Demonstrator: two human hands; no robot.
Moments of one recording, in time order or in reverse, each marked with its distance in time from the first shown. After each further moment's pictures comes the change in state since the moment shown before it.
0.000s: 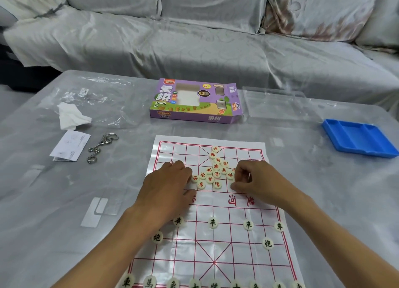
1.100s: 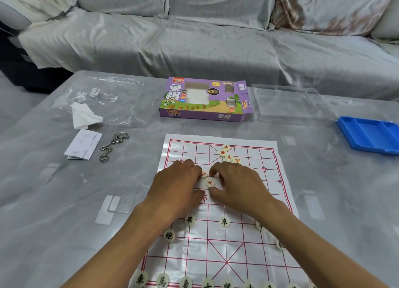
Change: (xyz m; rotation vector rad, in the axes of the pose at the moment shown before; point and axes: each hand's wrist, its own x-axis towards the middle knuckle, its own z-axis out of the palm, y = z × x) left_hand 0.004 -0.005 0.001 0.000 0.022 0.022; right_hand 0.010 -0.058 0.049 -0.218 0.133 -0.164
